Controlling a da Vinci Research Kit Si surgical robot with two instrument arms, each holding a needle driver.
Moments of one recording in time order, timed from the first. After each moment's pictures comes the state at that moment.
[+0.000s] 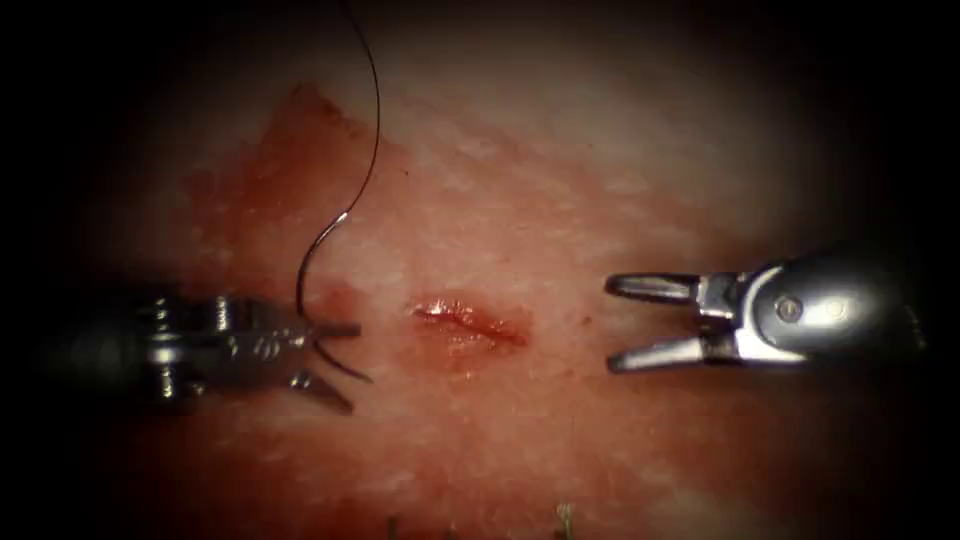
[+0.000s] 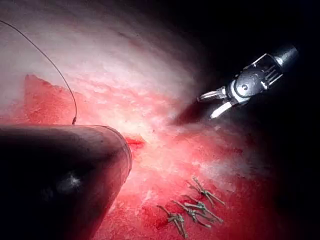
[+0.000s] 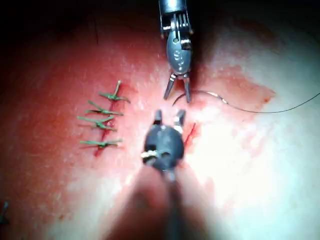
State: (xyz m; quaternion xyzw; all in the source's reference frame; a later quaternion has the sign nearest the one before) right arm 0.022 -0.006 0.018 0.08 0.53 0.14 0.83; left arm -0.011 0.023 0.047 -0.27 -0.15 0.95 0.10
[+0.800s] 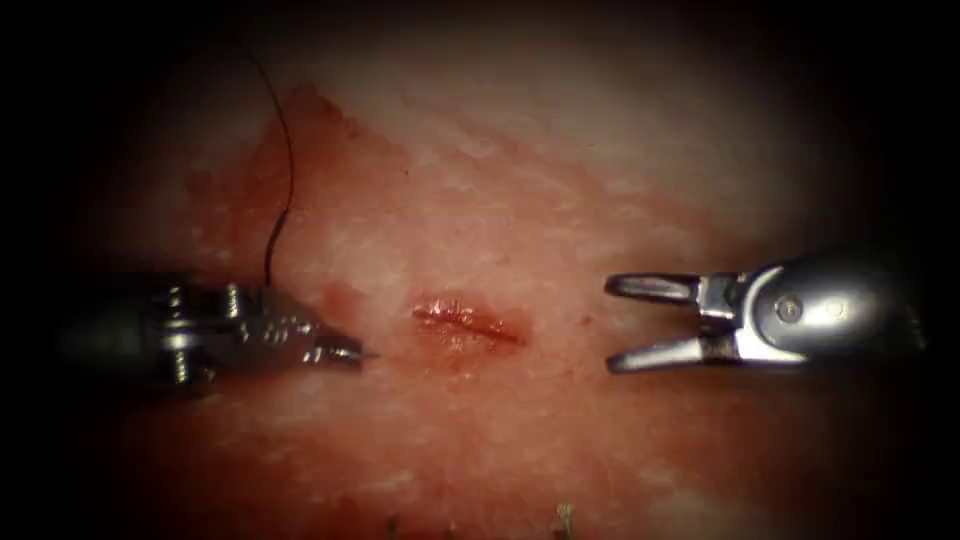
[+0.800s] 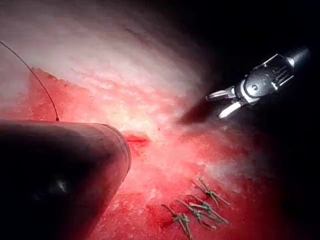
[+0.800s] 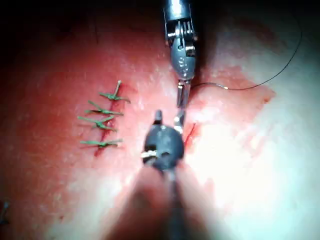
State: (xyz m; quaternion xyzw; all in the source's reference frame) right arm 0.022 -0.006 0.018 0.09 0.53 0.16 0.83; left arm -0.011 0.022 0.049 -0.27 -0.14 0.95 0.10
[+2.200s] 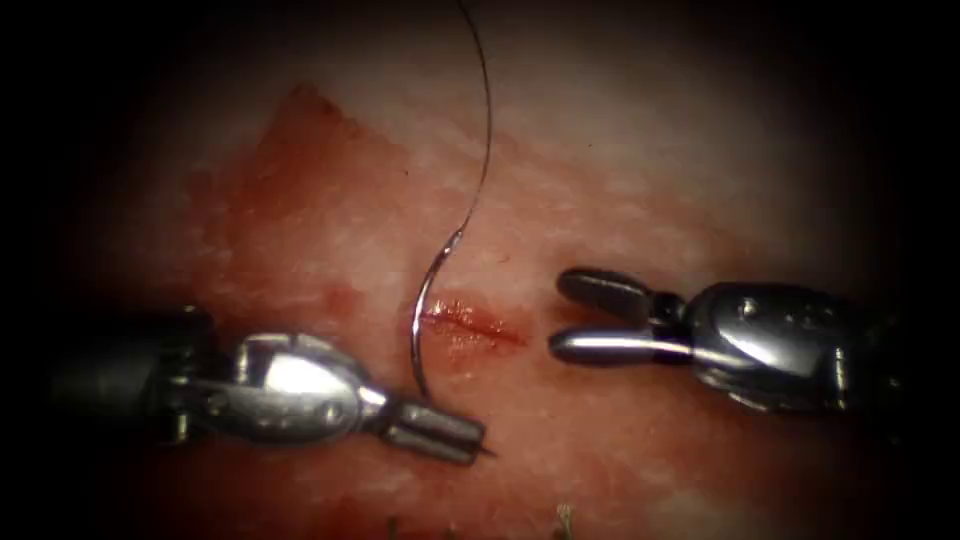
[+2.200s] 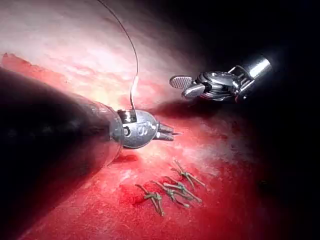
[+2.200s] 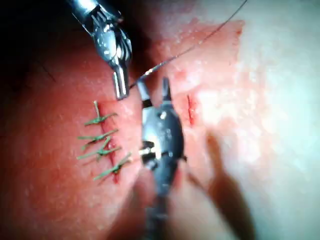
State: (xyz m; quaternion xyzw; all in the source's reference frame) right arm 0.024 -0.007 0.022 0.22 0.59 0.39 0.67; left arm -0.018 0.021 0.039 -0.67 -0.08 0.72 -0.14
